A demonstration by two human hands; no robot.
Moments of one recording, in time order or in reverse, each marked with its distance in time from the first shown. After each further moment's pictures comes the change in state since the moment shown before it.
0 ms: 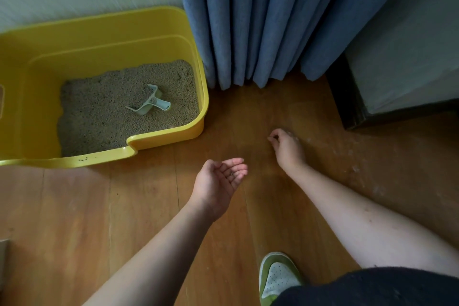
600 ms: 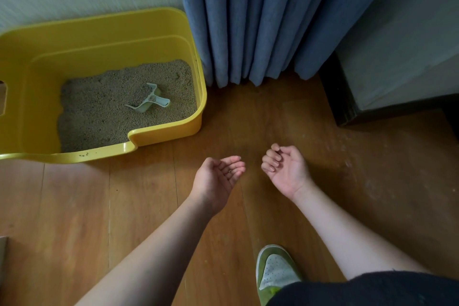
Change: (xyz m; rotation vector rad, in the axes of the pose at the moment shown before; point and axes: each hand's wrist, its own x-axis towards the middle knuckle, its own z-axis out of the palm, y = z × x) left_hand -0.007 -0.005 0.000 -0.005 0.013 -0.008; right_hand -0.077 -0.020 -0.029 1.846 -0.344 0.529
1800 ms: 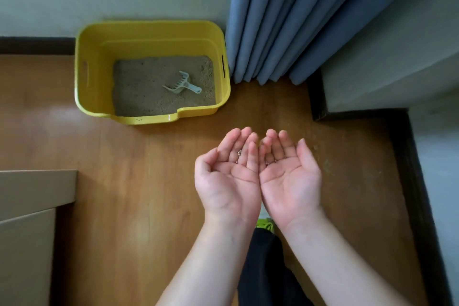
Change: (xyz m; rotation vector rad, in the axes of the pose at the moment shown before) left_hand -0.300 0.068 0.115 -0.757 0.087 0.141; right_hand -0.291 0.001 0.237 0.274 0.095 -0.134
